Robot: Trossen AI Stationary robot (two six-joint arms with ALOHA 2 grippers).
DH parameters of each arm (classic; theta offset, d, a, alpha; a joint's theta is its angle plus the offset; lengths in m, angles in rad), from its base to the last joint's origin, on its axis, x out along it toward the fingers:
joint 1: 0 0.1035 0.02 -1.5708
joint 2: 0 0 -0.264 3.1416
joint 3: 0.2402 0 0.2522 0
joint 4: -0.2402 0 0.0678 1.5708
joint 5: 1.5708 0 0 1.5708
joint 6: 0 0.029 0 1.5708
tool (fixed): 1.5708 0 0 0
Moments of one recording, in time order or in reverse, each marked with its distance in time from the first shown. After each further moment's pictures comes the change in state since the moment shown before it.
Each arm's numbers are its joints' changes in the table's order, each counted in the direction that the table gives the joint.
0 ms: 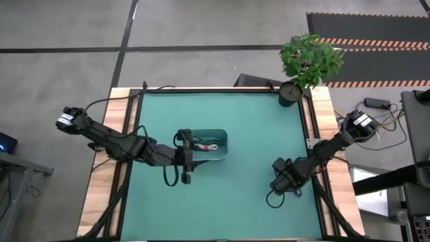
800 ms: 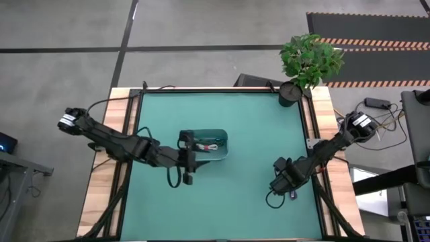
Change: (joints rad) left arm 0.003 0.037 0.027 -0.037 0.001 0.031; right arm 0.000 -0.001 0.110 -0.187 -0.053 0.002
